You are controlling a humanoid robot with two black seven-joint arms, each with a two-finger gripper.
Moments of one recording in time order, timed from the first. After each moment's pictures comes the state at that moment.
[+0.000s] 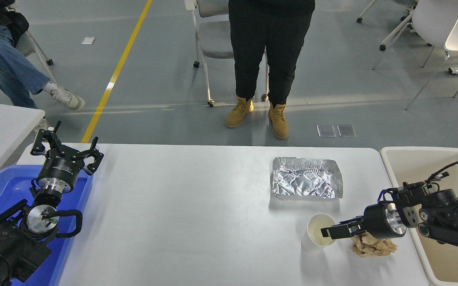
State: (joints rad) left arm -0.55 0.37 -0.86 -0.44 -0.20 -0.59 -0.43; right arm 1.07 -0.59 -0.50 0.98 -1.25 0.09 0.55
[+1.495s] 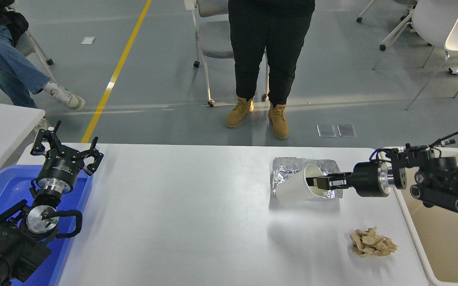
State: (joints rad) left arm -0.55 0.37 -0.86 -0.44 -0.20 -0.59 -0.43; right arm 1.25 -0.57 -0.40 0.94 -0.99 0.09 0.72
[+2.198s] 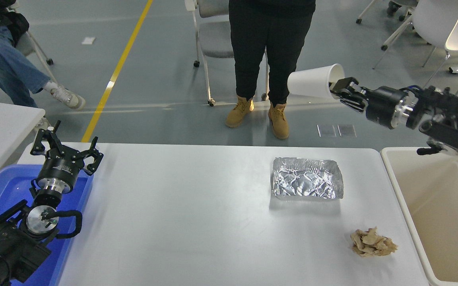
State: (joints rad) left arm -0.55 0.37 -0.86 -0.44 -0.20 -0.59 -0.43; right arm 1.26 -0.53 -0.38 0.57 -0.34 0.16 0.70
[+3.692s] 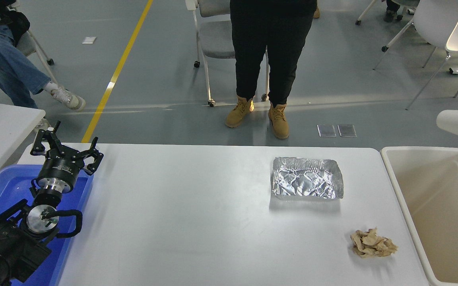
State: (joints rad) left arm -0.55 0.37 -0.86 -0.44 -0.20 -0.59 -0.43; right arm 0.81 -0.54 -0.29 -0.03 -0.09 0.20 0.41
